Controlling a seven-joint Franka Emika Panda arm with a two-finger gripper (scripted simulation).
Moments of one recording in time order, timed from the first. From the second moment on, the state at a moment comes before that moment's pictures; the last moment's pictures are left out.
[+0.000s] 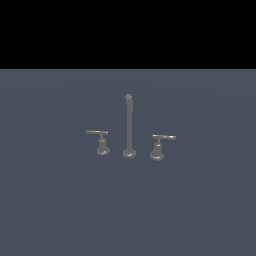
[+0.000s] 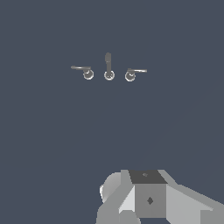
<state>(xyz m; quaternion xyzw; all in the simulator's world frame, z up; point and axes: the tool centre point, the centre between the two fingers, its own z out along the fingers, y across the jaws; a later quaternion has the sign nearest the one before) -0.247 -0.012 0.469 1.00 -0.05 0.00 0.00</state>
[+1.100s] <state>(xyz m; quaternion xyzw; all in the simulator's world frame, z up) -0.150 -0.004 0.340 0.95 -0.31 0.00 0.00</state>
